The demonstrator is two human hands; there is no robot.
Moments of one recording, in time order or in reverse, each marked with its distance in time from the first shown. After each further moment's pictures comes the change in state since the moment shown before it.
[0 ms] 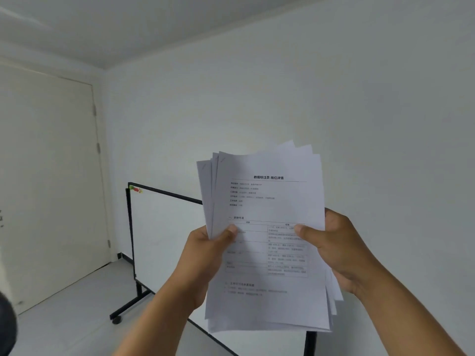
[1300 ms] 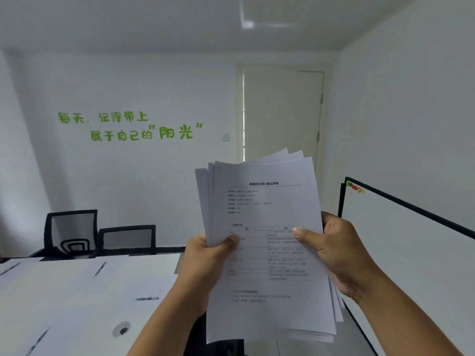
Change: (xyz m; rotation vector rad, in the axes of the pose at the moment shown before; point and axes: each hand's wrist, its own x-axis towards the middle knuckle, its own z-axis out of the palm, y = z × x) left_hand -0.006 0.007 -0.418 0.116 1.030 0.087; right_hand 0.135 0.023 0.544 0.388 -0.868 0.019
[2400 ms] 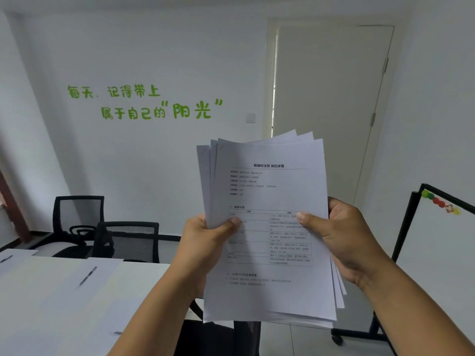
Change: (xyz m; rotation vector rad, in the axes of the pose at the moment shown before) left_hand 0.330 -0.034 0.040 0.049 0.151 0.017; right_hand 0.357 0.094 0.039 0.090 -0.133 0.036
